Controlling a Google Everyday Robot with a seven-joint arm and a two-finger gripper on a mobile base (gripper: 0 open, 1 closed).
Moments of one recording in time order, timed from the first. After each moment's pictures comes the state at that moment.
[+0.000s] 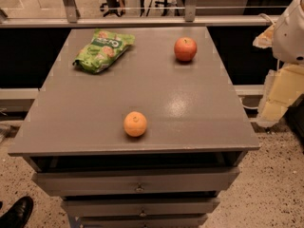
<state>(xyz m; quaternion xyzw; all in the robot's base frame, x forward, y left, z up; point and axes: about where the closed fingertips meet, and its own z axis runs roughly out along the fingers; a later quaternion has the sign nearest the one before) 0.438 -0.217 0.976 -0.60 0.78 -0.03 0.16</state>
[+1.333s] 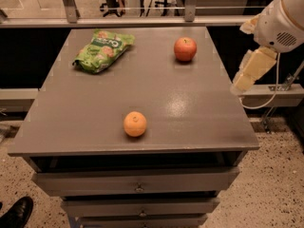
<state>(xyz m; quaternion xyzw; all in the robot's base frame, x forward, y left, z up) 0.539 -0.218 0.958 -0.57 0.78 0.00 0.26</state>
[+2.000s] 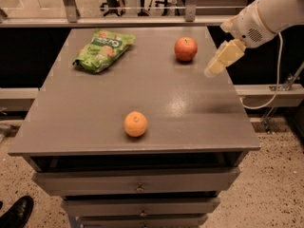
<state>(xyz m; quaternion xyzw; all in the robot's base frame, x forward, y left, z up) 0.621 -0.192 0.937 -0.53 0.78 0.09 0.34</state>
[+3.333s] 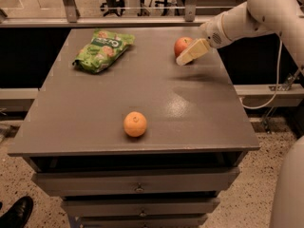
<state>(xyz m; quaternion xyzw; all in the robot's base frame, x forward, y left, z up) 0.750 -0.153 0.887 -0.46 0.78 0.13 0.42</state>
